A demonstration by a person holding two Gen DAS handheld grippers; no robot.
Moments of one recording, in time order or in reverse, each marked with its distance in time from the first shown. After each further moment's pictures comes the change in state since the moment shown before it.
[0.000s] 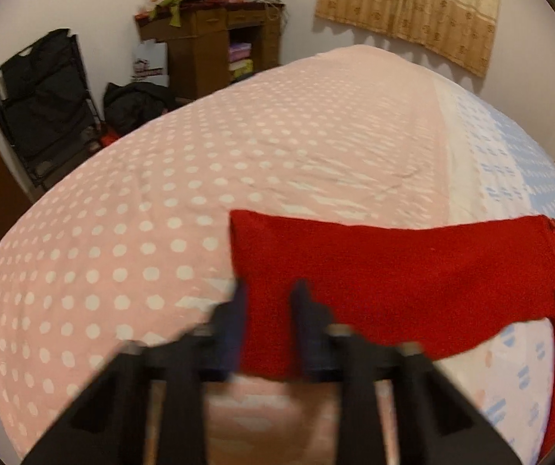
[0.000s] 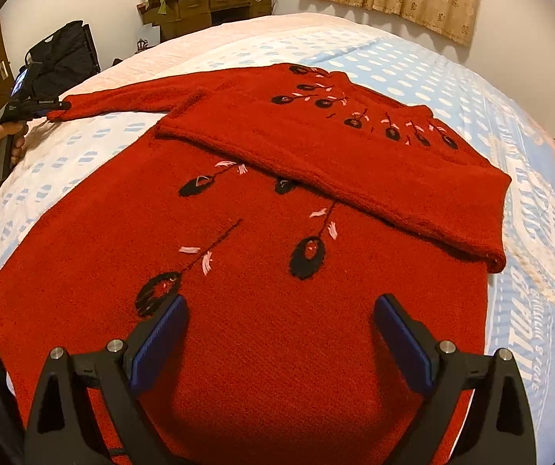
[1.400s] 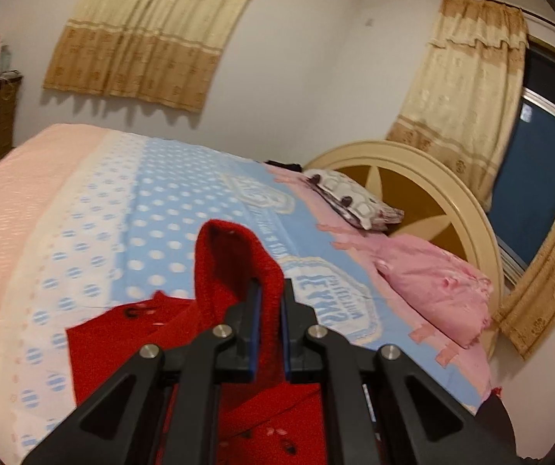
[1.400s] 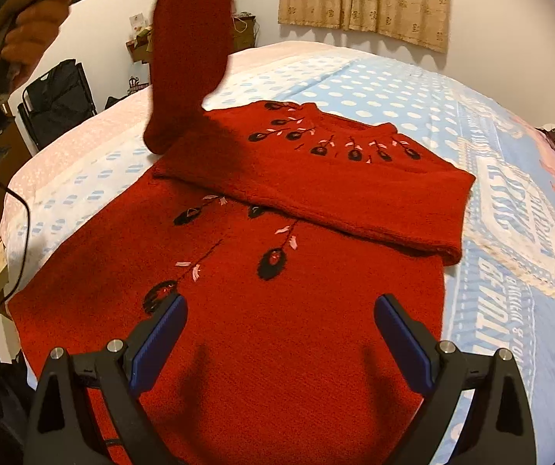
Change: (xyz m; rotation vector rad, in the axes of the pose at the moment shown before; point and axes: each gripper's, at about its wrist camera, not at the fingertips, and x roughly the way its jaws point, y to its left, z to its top) left arm -0.188 -0.348 0.039 0.353 -0.164 -0.913; right arm -0.048 -0.032 -0.016 0.091 -0.113 0.009
